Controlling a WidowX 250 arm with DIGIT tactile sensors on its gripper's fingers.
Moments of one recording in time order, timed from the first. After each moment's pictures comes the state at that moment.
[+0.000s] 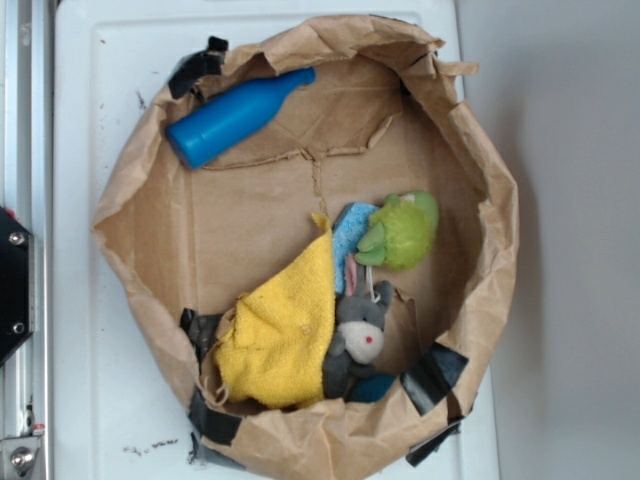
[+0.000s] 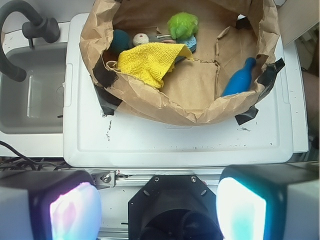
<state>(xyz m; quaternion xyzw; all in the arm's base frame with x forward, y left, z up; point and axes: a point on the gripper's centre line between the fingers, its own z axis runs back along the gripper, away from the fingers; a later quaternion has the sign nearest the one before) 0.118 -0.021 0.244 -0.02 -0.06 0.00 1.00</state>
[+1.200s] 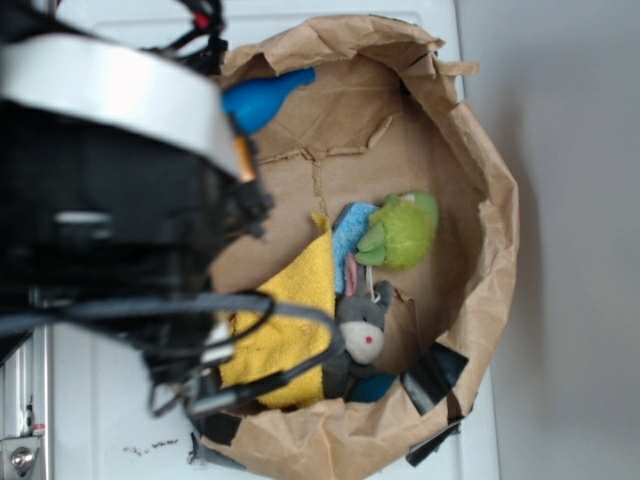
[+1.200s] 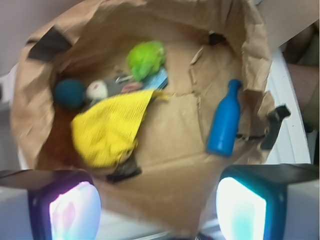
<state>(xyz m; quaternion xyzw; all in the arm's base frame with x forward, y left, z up) 0.210 0.005 0.197 0.02 -0.05 0.13 0.99</state>
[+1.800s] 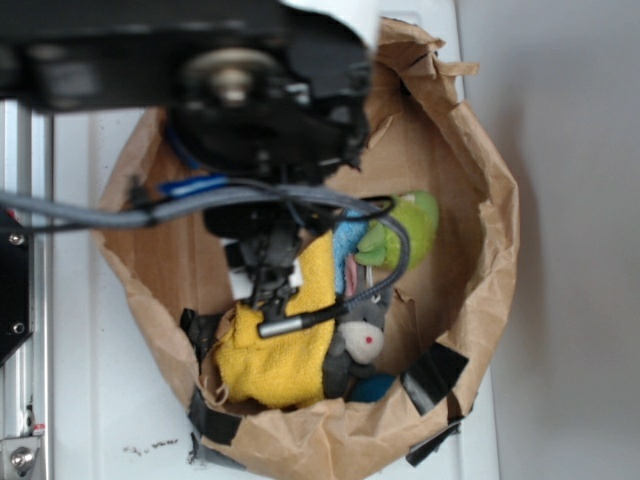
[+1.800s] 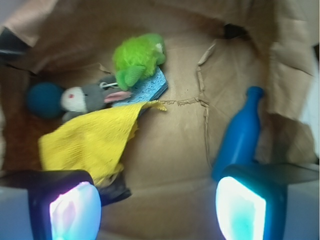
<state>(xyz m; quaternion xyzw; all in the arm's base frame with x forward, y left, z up) 0.236 0.034 0.150 -0.02 0.00 0.09 1.00</state>
